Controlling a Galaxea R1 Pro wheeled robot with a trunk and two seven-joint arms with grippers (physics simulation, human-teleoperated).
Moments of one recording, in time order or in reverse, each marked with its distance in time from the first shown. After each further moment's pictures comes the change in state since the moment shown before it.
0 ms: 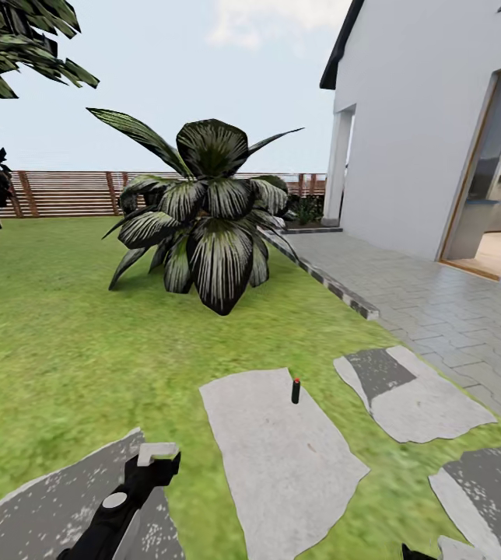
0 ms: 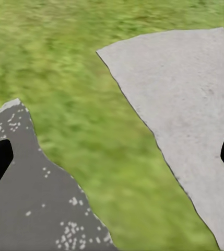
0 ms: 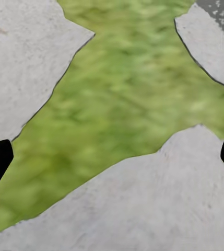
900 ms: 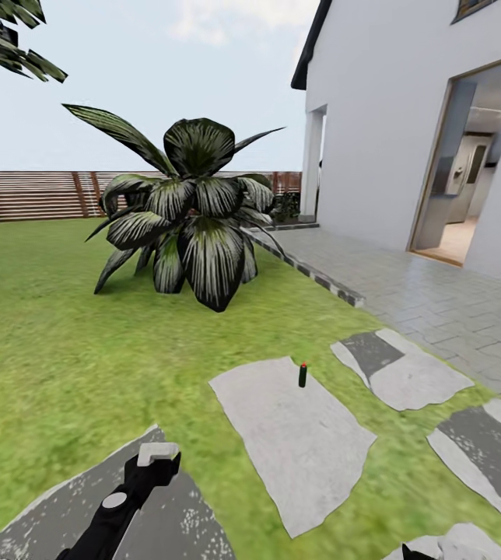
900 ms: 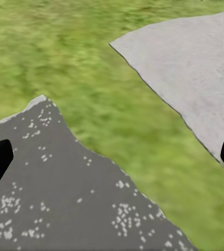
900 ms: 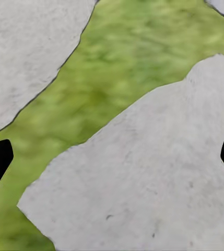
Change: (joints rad) left arm 0.000 0.000 0.000 0.000 0.000 0.000 0.000; right arm 0.000 0.000 0.000 0.000 0.000 0.000 -0.001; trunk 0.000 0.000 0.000
